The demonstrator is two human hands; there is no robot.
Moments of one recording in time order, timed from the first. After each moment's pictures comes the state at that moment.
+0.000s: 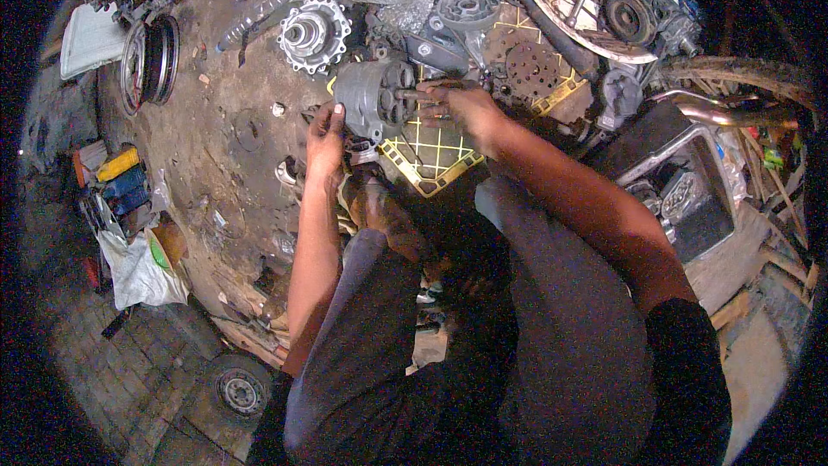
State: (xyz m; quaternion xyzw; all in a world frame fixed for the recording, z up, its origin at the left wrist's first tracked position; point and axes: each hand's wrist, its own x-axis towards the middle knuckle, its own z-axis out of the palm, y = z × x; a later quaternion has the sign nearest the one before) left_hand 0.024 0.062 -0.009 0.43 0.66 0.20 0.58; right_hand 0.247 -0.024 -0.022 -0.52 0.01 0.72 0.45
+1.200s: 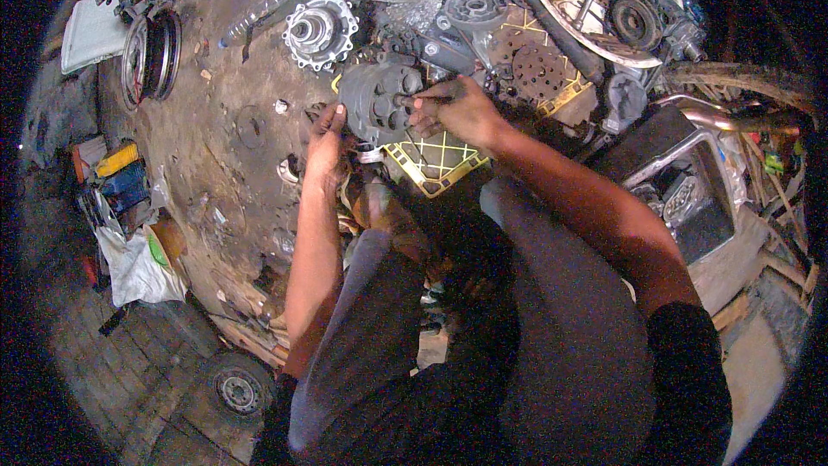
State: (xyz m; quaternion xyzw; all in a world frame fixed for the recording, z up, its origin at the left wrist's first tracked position) left_hand 0.011 0.068 -0.009 0.33 0.64 0.20 0.66; right_hand 0.235 -0.018 -0.026 -0.53 -0.15 0.70 0.45
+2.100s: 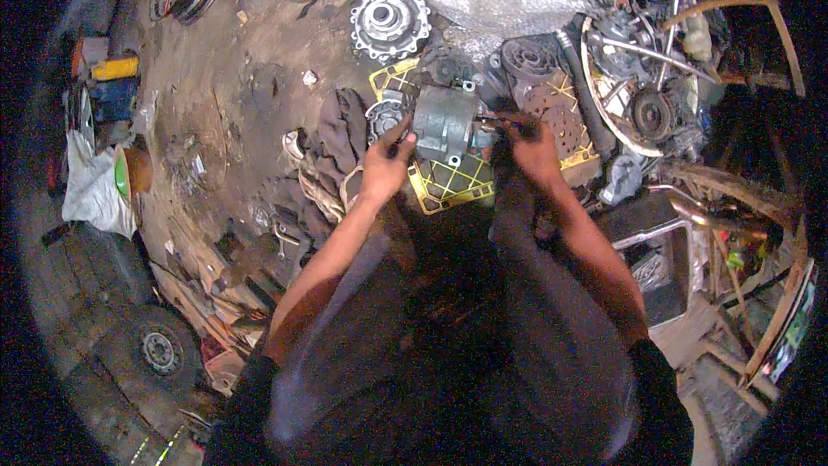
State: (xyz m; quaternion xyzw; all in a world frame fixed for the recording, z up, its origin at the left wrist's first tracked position) left_hand 0.036 0.006 0.003 0.58 0.62 0.20 0.49; right_hand 0.287 -0.038 -0.021 -0.73 -0.36 0.49 0.33
